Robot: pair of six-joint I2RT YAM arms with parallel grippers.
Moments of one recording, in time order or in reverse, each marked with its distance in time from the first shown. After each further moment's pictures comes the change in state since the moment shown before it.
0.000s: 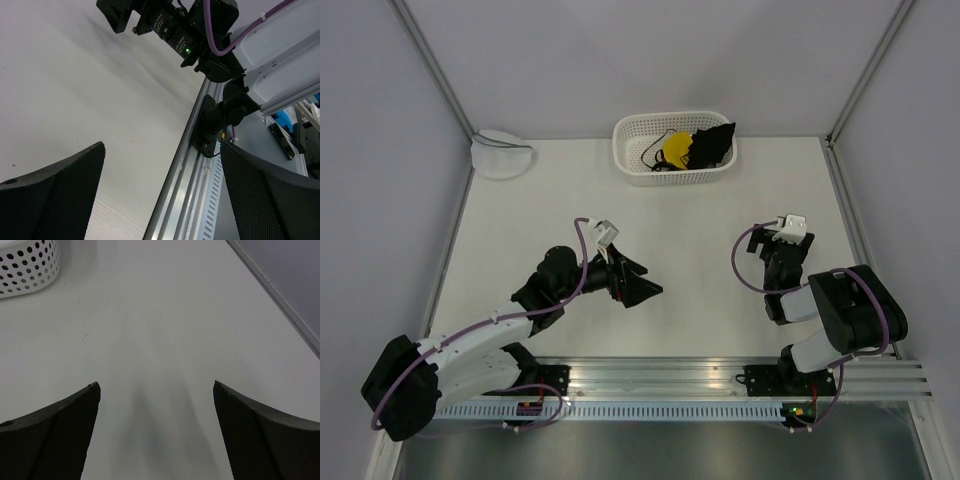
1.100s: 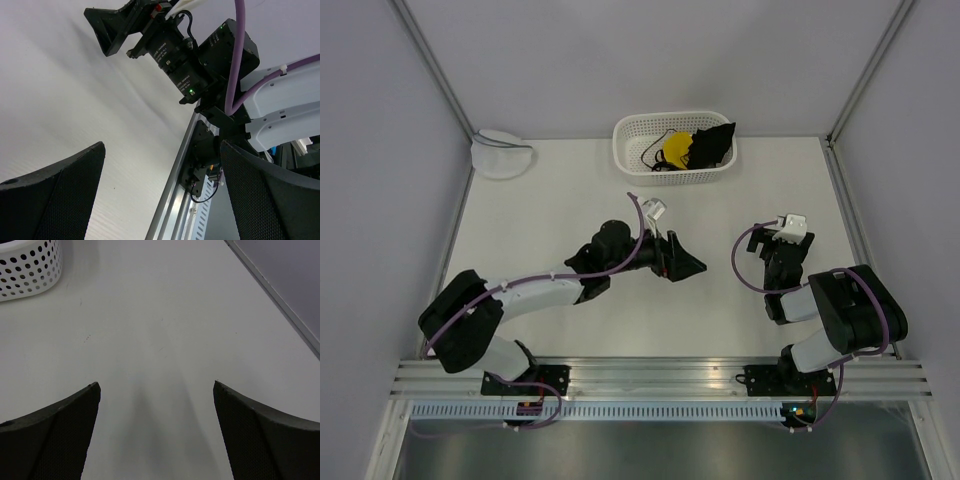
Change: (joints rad) left arm -0.115 0.496 0.330 0.118 -0.083 -0.140; right arm -0.001 0.001 0.001 0.011 -0.006 0.000
